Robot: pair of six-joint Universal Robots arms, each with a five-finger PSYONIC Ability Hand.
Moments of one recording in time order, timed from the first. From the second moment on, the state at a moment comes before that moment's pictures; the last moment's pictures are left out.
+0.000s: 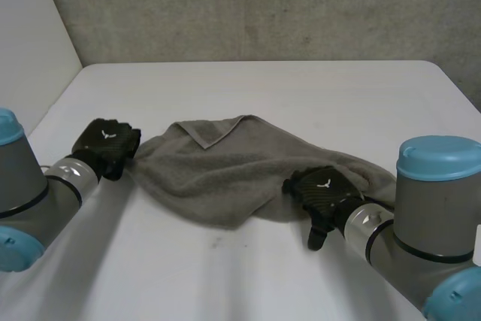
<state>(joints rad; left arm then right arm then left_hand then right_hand) 4.52 -1.92 -1.73 3.38 -1.35 3.63 2.06 -1.15 1.70 -0.05 1.41 2.80 1.17 1.21 1.21 1.21 1.03 0.31 0.32 0.32 0.32 0.15</state>
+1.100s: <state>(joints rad) 4.43 -1.50 -1.78 3.20 -1.34 3.20 1.81 -0.93 0.78 0.46 1.26 2.65 1.17 1.22 1.22 1.22 1.03 1.05 1.13 1.14 1.14 0.91</state>
